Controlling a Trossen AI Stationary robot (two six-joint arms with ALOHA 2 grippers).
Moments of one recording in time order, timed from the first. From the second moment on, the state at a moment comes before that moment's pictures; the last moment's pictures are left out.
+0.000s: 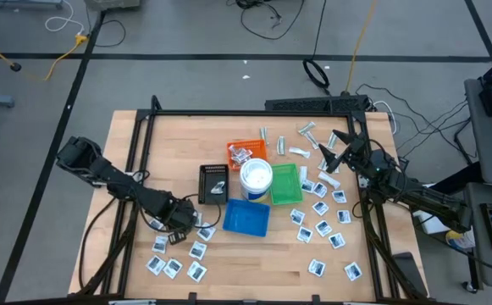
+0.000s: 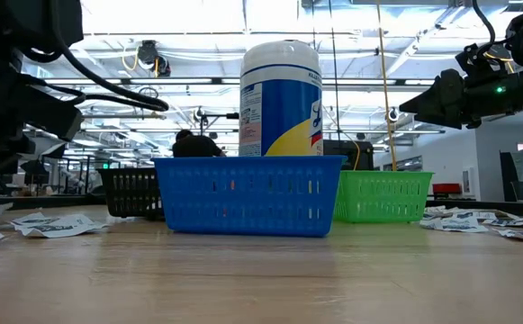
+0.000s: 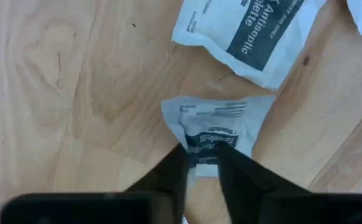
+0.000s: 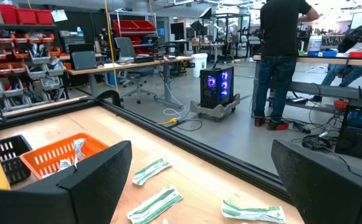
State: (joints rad) left arm -0.46 1.50 0.70 -0.76 0.05 -0.87; right arm -0.47 0.10 0.01 0.10 0.29 0.04
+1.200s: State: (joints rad) left arm -0.05 1.52 1.14 -1.26 0.07 -0.47; right arm -0.47 0.10 0.01 0.10 0.29 0.04
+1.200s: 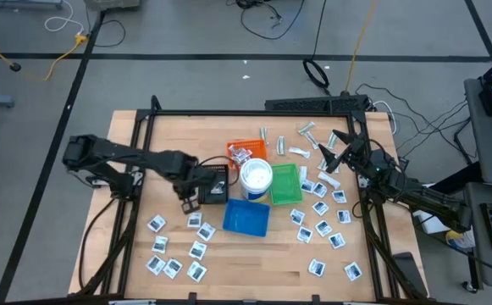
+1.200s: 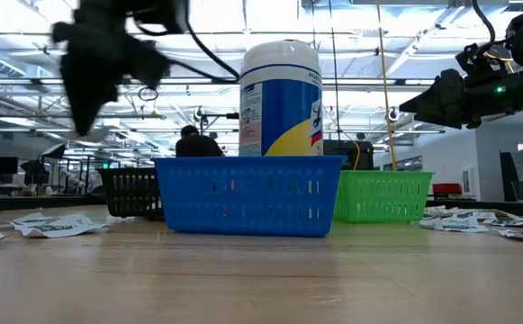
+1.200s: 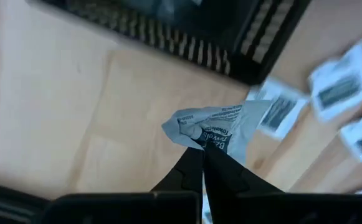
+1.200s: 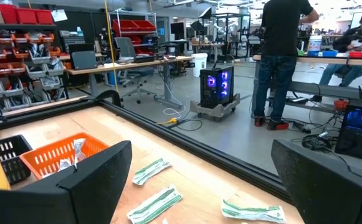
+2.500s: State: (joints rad) left arm 0.03 1.72 1.29 -1.17 -0.03 -0.61; right arm -0.47 0.10 0.01 0.10 0.29 0.04
